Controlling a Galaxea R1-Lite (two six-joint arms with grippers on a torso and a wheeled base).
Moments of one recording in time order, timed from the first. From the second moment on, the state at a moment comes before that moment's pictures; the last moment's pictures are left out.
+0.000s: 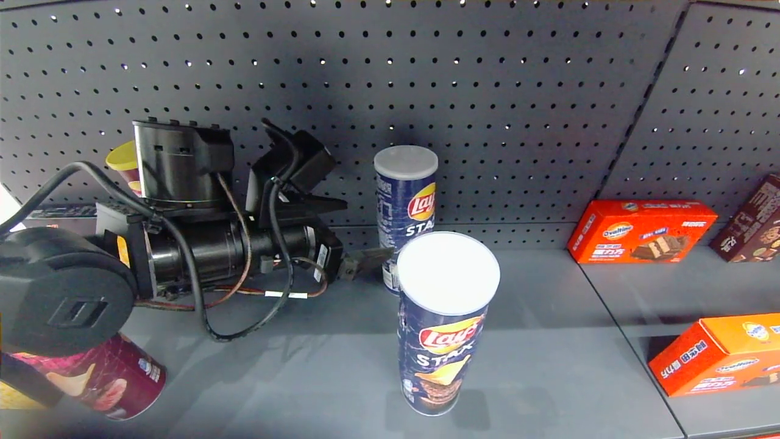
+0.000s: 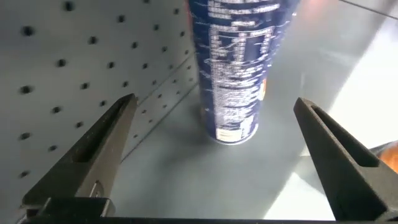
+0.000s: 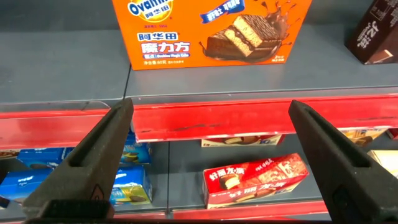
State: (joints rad) left arm -0.47 1.66 -1.01 -0.40 -0.30 0.27; right arm 0.00 0.00 0.00 0.00 -0.06 0.00
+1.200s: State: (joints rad) left arm -0.47 1.74 -1.06 -0.40 -0.17 0.27; right arm 0.00 0.00 0.00 0.00 -0.05 0.00
